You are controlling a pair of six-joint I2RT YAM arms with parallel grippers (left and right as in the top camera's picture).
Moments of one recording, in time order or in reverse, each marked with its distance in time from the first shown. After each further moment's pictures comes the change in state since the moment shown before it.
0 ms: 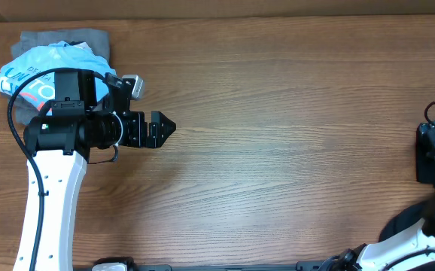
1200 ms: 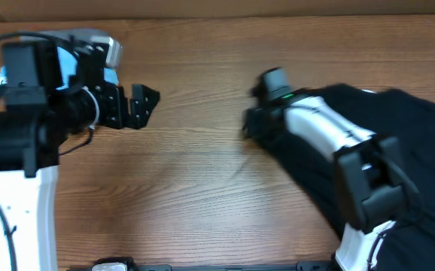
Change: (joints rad) left arm 0.000 0.003 0.481 -0.206 -0.107 0.000; right arm 1.154 0.064 0.006 0.068 -0.264 -0.215
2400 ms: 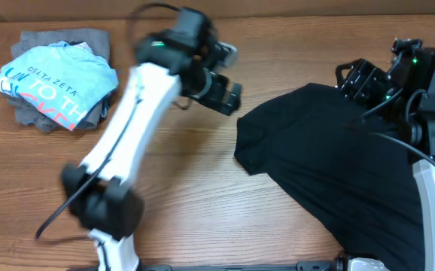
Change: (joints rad) left arm -0.465 0.652 0.193 0.018 -0.150 -0.015; right arm -0.513 -0.696 0.061 -0.227 -0.046 0.179
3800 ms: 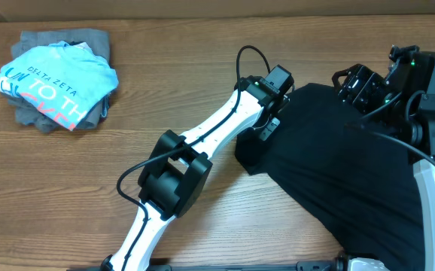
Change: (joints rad) left arm -0.288 0.333 -0.001 0.221 -0.345 -0.036; right arm 0.000 0.001 0.000 -0.044 -0.017 0.010
